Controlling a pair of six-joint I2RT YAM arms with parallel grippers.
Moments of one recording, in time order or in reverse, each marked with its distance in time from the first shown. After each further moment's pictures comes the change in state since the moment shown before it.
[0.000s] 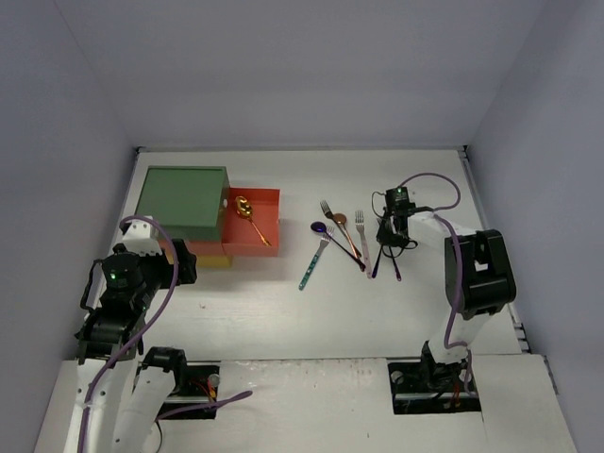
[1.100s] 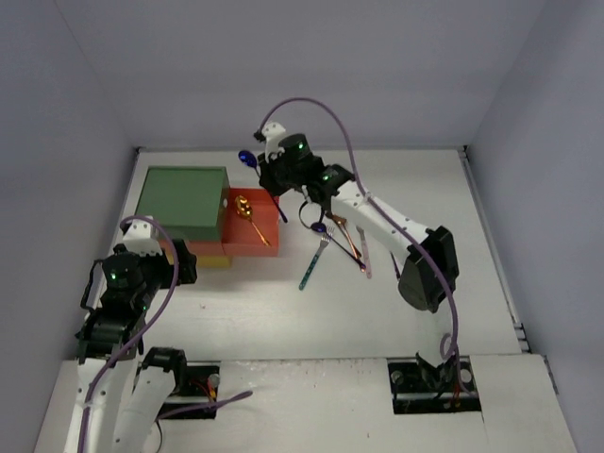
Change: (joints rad) left arm 0.000 0.001 -0.002 0.000 0.000 0.000; right arm 0.549 0.251 0.888 -0.045 -0.210 -0.442
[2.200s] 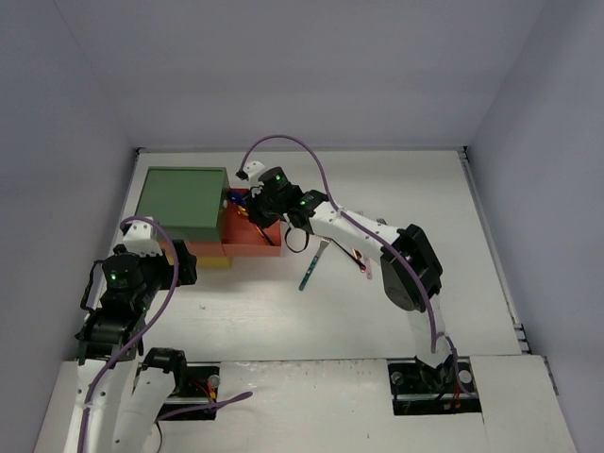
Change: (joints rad) left arm 0.000 0.000 0.000 0.000 0.001 0.000; right arm 0.078 0.064 -0.164 0.089 -0.019 0.019
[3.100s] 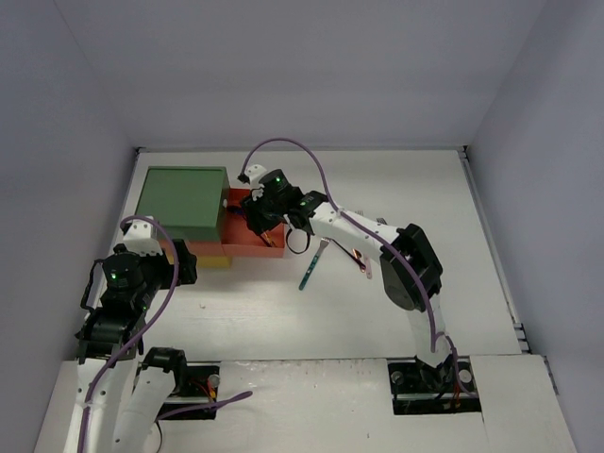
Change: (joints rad) left arm 0.000 0.002 0.000 0.000 0.000 0.000; right arm 0.000 -0.001 -0.016 -0.031 0.008 -0.001
